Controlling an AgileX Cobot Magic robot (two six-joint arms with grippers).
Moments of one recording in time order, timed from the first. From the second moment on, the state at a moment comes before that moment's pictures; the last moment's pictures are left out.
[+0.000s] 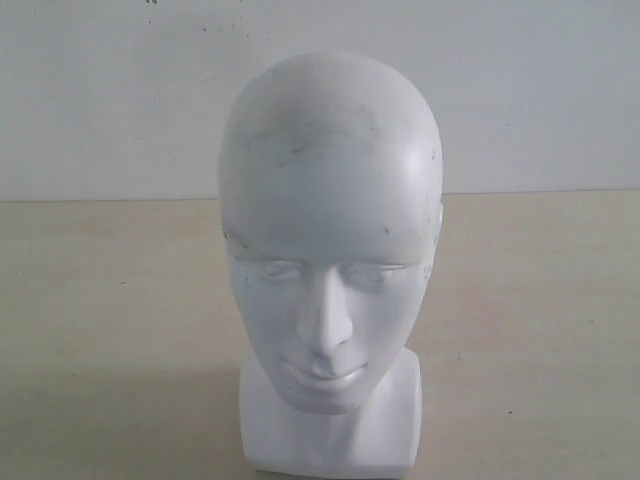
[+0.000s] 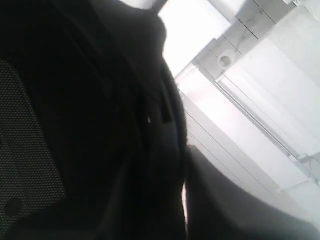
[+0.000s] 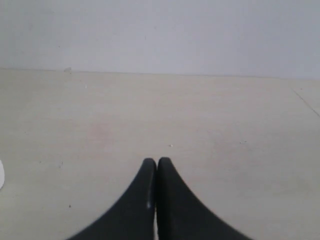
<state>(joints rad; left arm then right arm) -0.32 0.77 -0.78 0.34 -1.14 -1.89 0.00 0.00 0.00 -0.03 0.28 0.00</state>
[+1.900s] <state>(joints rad) -0.59 1.31 -0.98 0.40 -1.14 -1.83 0.01 0.45 -0.81 0.26 0.16 0.11</state>
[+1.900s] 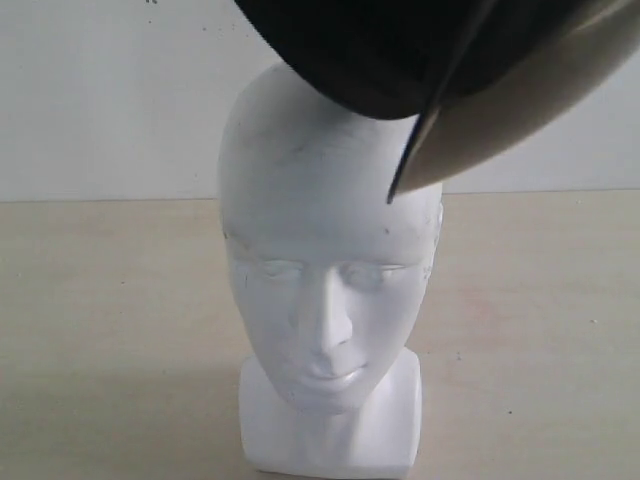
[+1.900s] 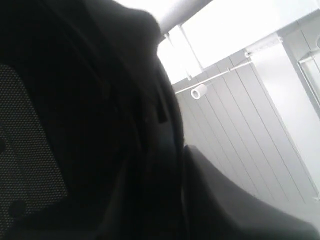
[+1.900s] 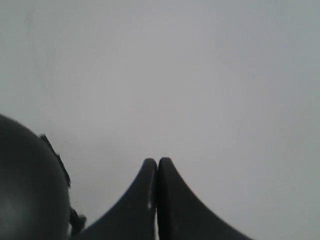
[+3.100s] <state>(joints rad) -0.55 1.39 -0.95 0.33 -1.15 -1.69 0.01 1.16 -1.59 0.71 0.80 -0.45</state>
